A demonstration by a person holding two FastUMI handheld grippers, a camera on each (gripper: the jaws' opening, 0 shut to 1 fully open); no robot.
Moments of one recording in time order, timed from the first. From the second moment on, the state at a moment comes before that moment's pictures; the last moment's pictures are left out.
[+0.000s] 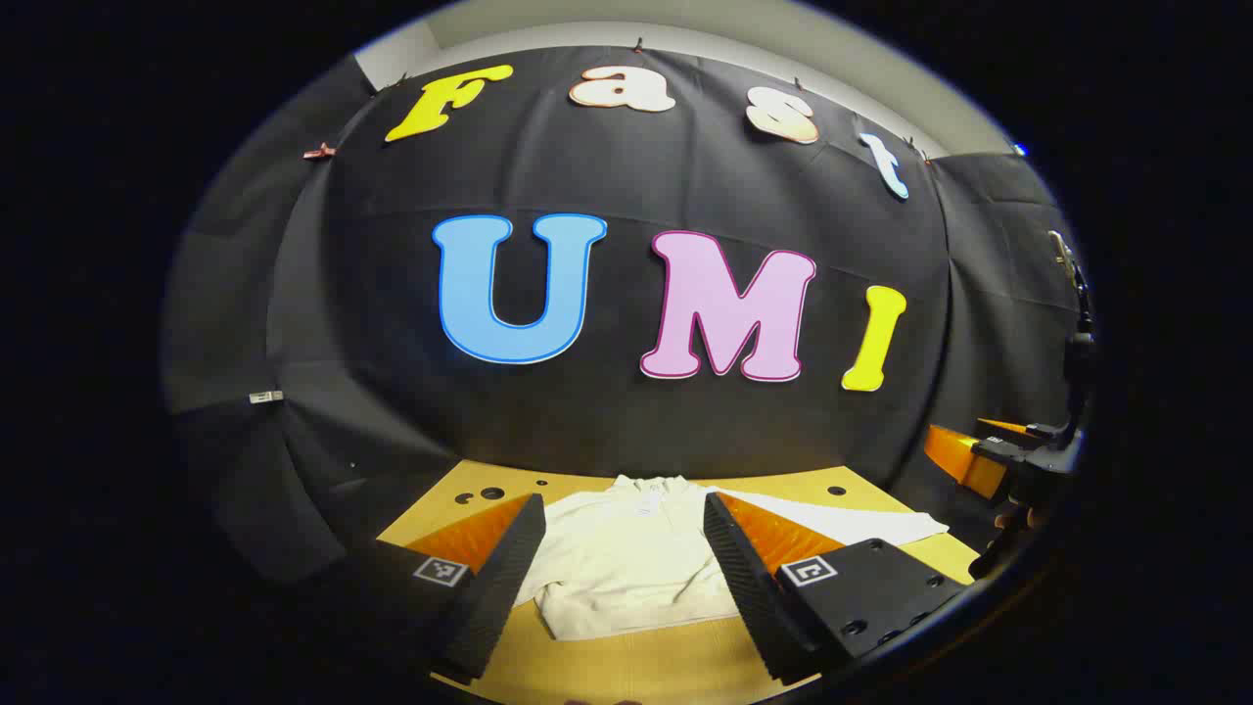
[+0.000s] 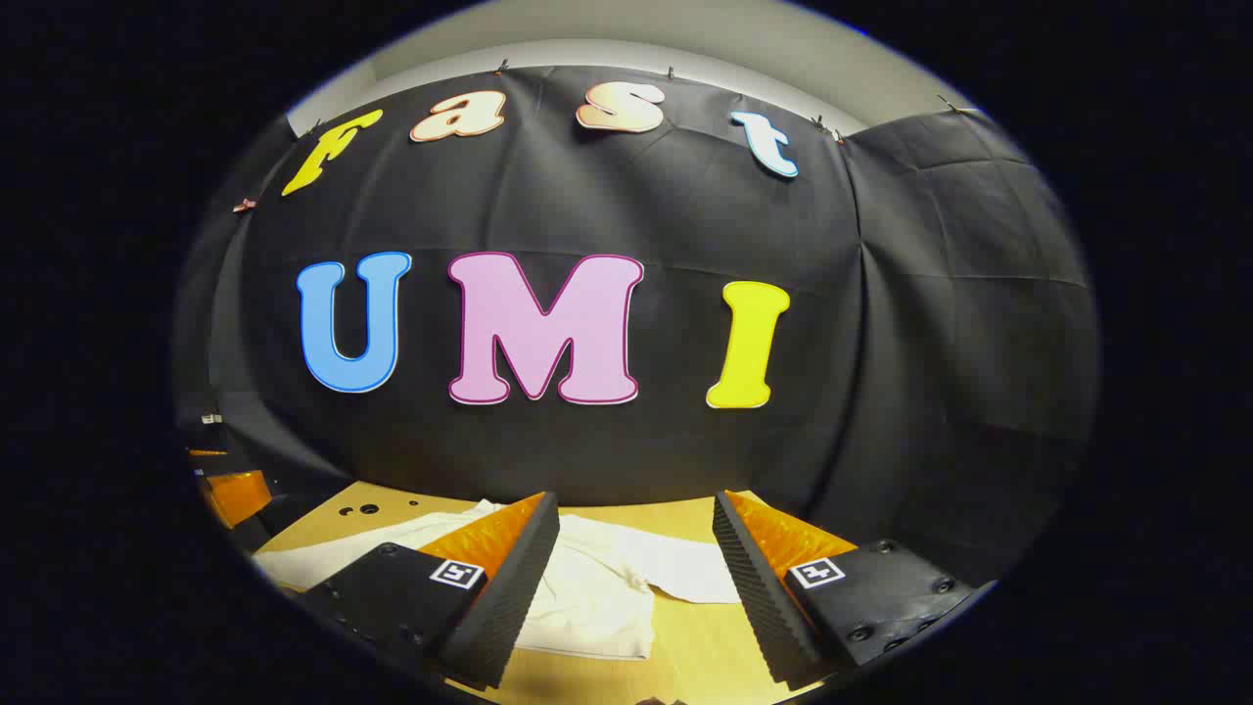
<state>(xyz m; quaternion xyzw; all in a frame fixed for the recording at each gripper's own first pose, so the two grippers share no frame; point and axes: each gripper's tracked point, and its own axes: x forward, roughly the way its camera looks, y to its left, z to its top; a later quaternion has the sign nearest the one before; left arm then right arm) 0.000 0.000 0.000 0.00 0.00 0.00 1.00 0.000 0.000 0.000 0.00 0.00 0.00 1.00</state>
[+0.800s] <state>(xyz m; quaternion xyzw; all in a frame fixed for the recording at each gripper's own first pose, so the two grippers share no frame) 0.027 0.003 -0.007 0.02 0.01 0.04 1.00 0.042 0.011 -0.031 0.00 0.04 0.05 1.00</state>
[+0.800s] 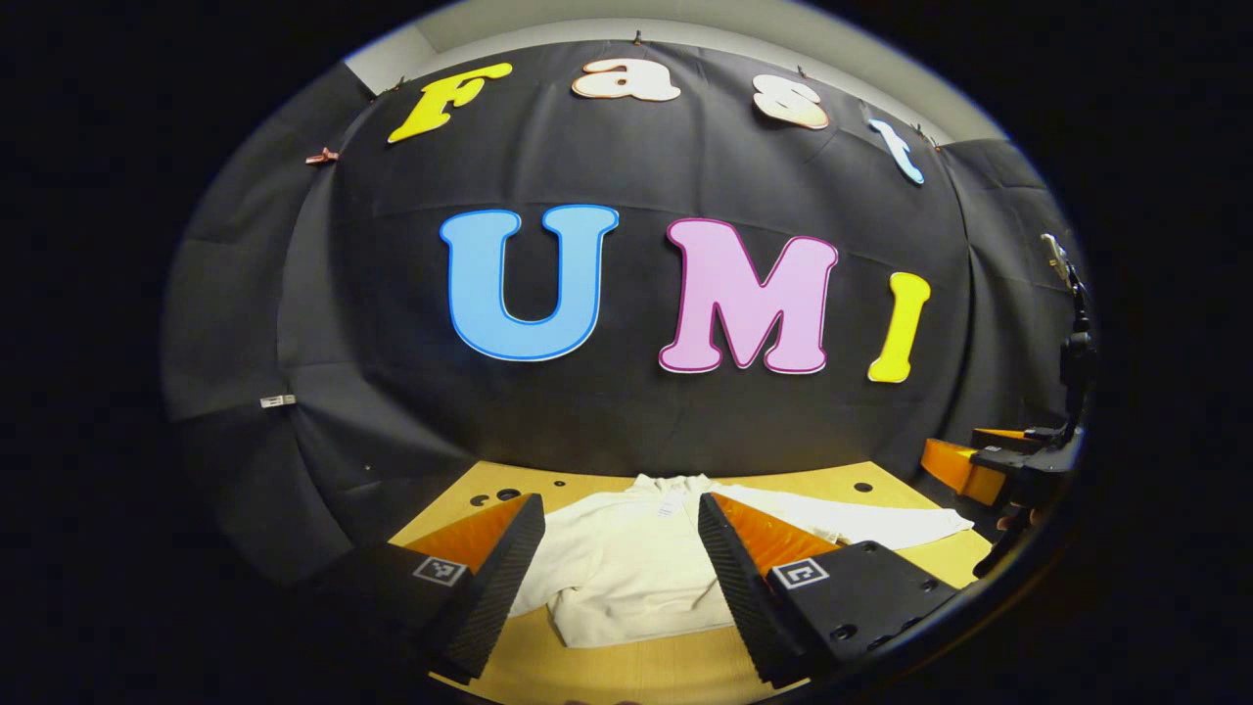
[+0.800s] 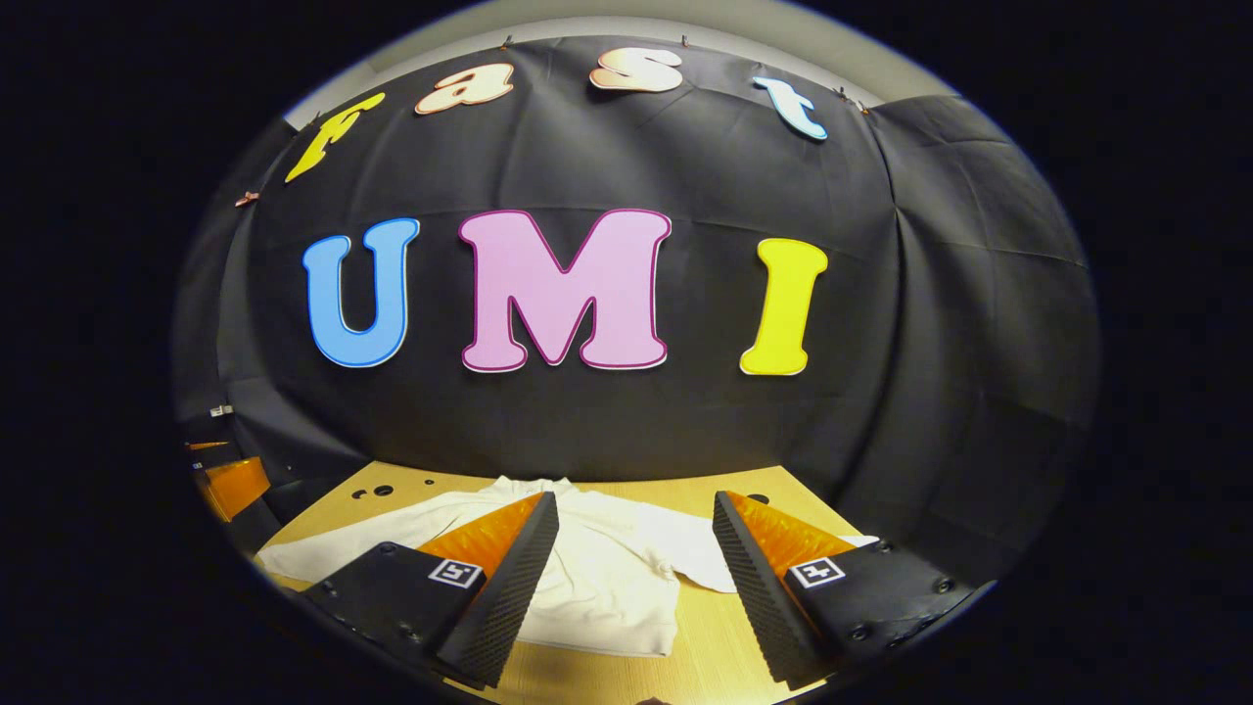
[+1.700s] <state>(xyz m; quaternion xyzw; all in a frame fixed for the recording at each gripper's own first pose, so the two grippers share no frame) 0.046 -0.012 -0.033 0.02 0.05 0.06 1.00 0.125 -0.113 -0.067 -0.02 0.07 -0.03 1.00</state>
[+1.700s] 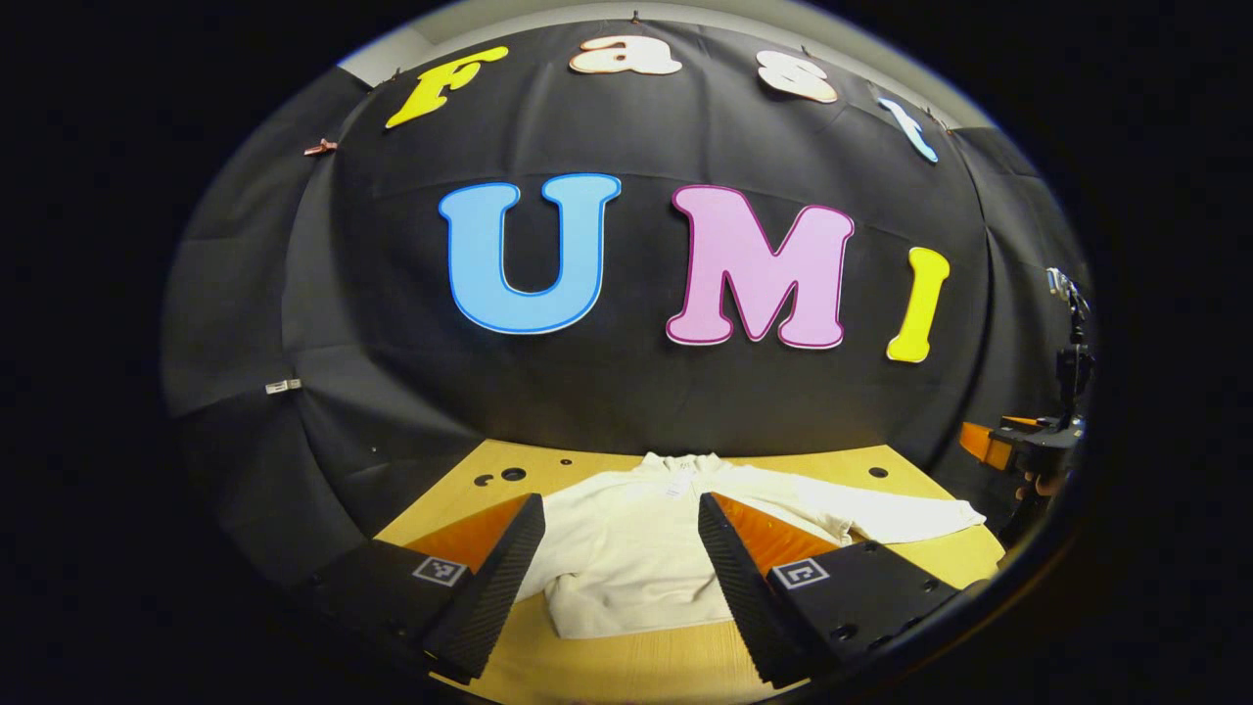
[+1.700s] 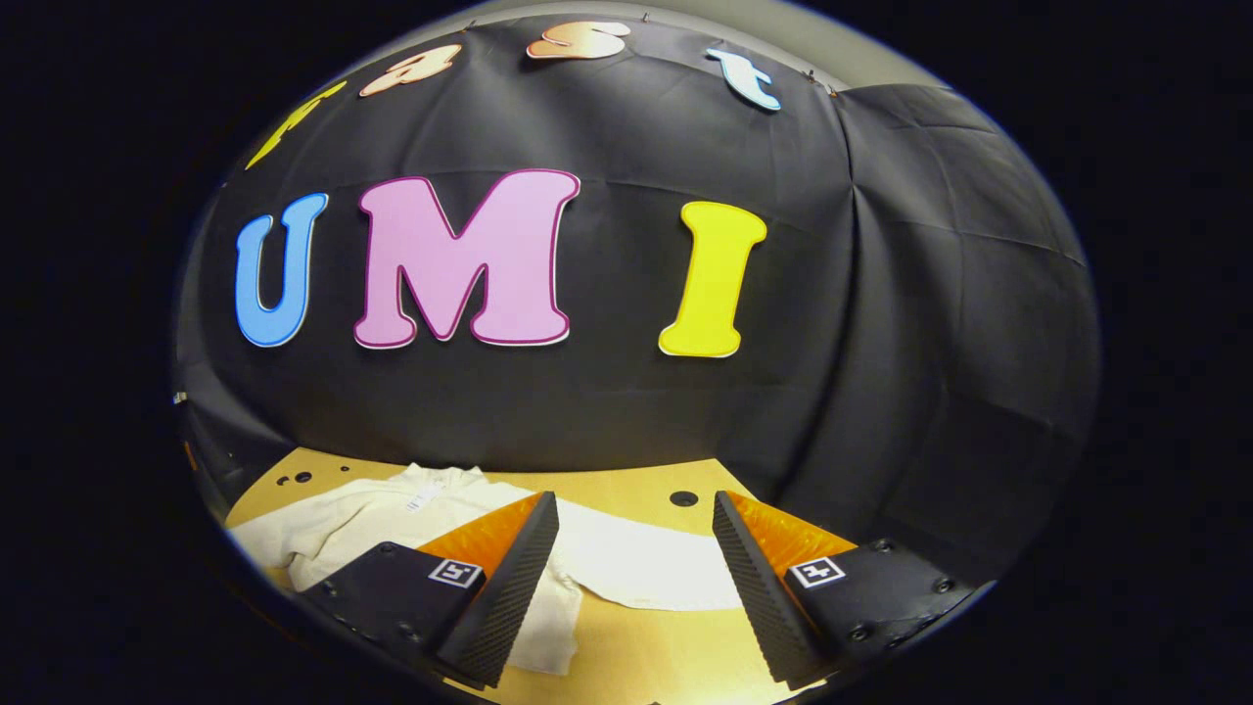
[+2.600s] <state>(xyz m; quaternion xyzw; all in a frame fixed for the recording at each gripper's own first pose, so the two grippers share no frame) 0.069 -0.055 -0.082 0.03 0.13 0.09 0.99 0.214 -0.307 -0.238 0.00 0.25 -0.14 0.96</state>
